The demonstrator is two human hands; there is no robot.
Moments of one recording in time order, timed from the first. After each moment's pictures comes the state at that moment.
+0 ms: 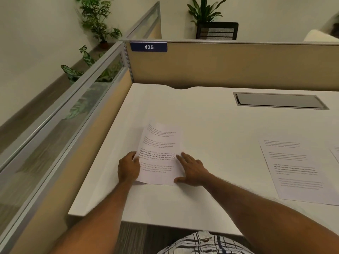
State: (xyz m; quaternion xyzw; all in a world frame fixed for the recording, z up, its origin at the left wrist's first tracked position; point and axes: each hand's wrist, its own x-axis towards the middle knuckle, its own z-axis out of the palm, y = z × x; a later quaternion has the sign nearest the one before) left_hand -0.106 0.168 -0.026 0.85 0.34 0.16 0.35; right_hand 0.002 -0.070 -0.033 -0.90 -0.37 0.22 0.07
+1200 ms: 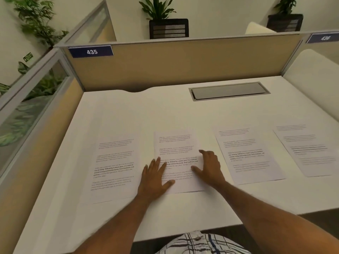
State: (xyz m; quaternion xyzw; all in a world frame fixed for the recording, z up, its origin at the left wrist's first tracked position) left_hand -0.038 -0.014 -0.068 0.99 -0.01 -0.06 0.15; right_hand 0.035 -0.257 -0.045 -0.96 -0.07 0.05 0.28
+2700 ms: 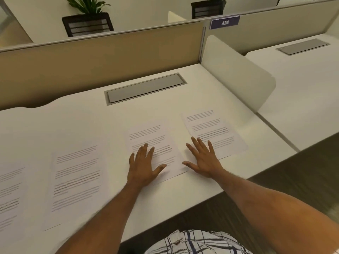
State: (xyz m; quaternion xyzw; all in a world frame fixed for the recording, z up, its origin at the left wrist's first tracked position) left_hand 0.068 -0.340 -0.044 0.99 -0.07 -0.01 0.14; right_hand 0.077 -0.617 -0.047 -0.99 -0.13 0.05 0.08
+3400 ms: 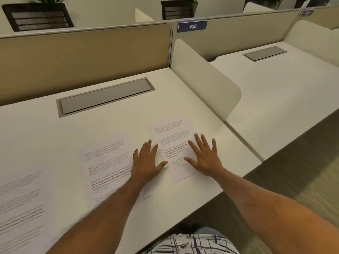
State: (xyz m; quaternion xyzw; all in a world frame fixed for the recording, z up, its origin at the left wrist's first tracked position) left_hand 0.156 -0.489 -0.047 0.98 -0.16 -0.05 0.14; right_hand 0.126 -0.751 -0.034 -1.00 -0.03 0.04 -0.01
